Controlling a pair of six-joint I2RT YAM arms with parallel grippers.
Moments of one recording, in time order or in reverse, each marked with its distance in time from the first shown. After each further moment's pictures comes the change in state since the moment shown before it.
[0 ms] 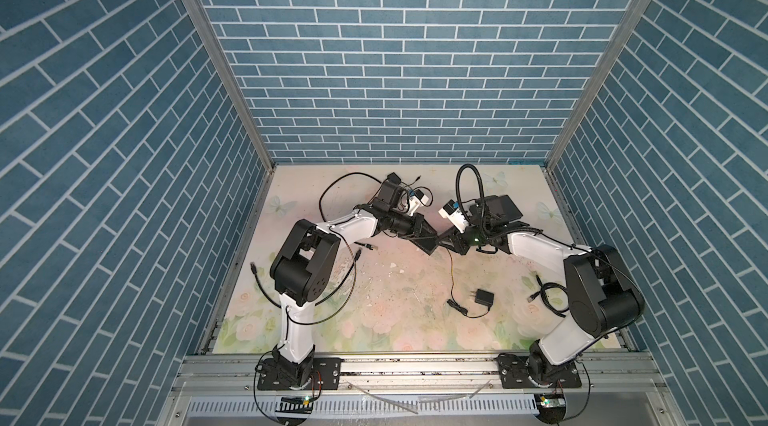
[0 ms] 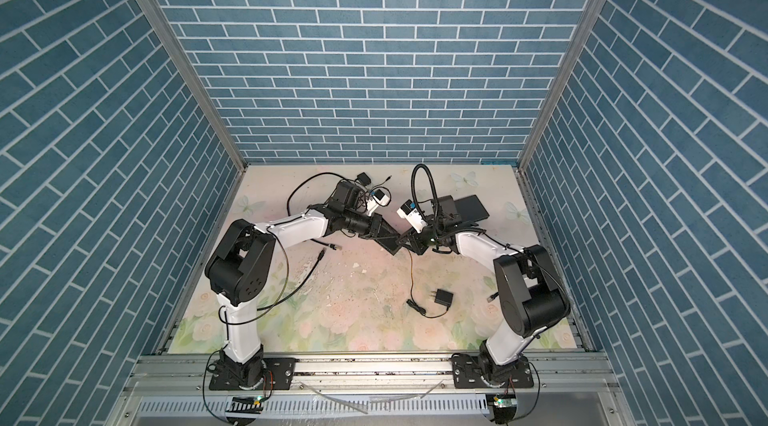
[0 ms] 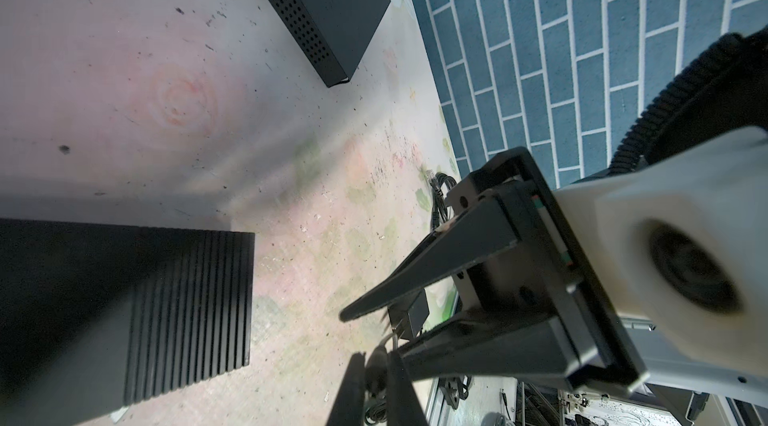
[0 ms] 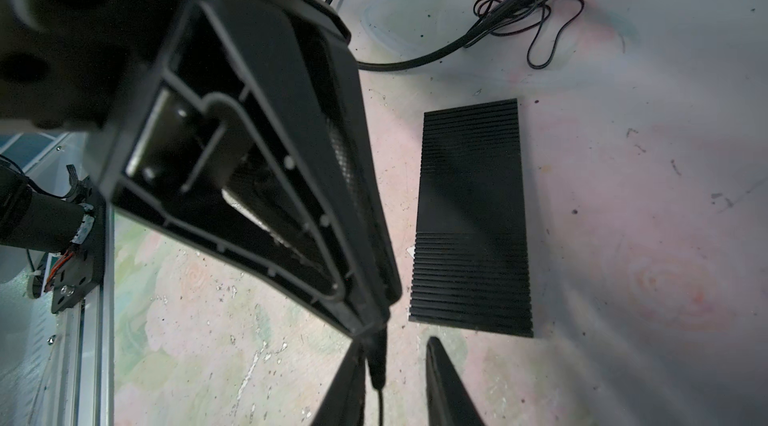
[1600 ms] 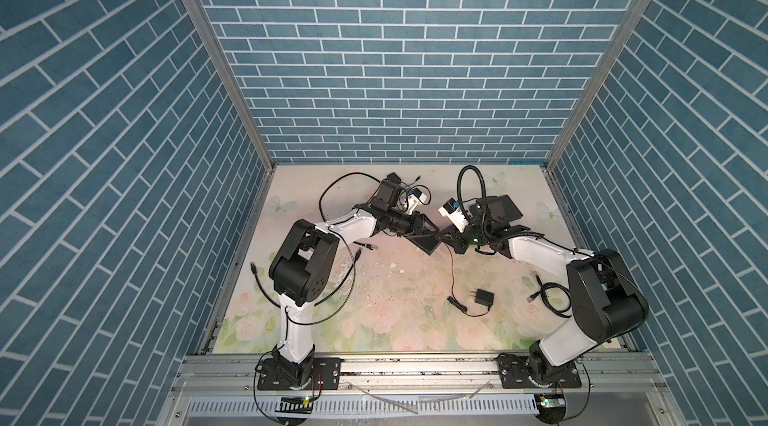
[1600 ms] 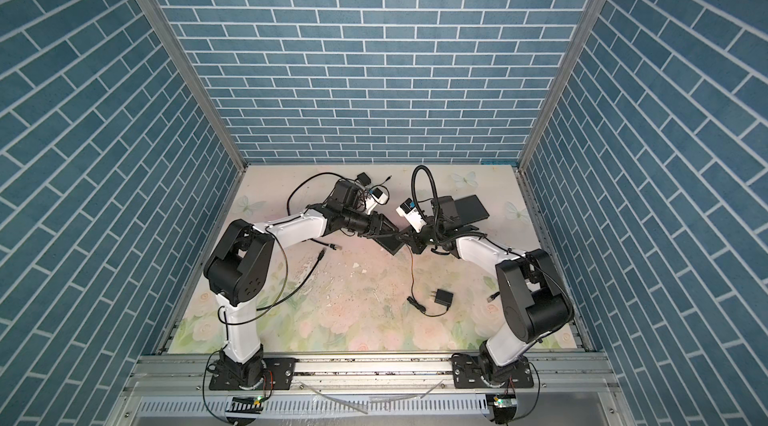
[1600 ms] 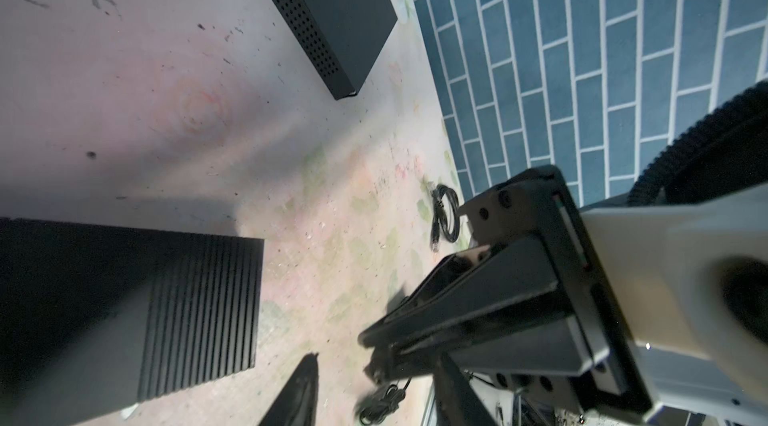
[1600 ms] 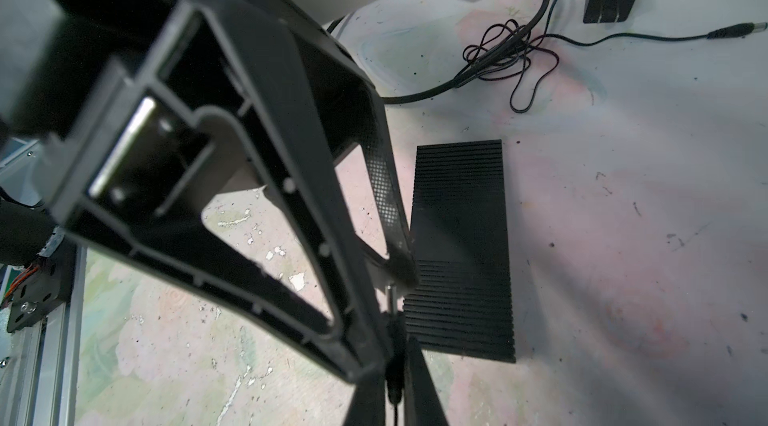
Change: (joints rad) left arm 0.018 -0.008 -0.004 -0.002 -0.039 -0.016; right arm 0.013 -0.033 -0.039 0.095 0.041 0.010
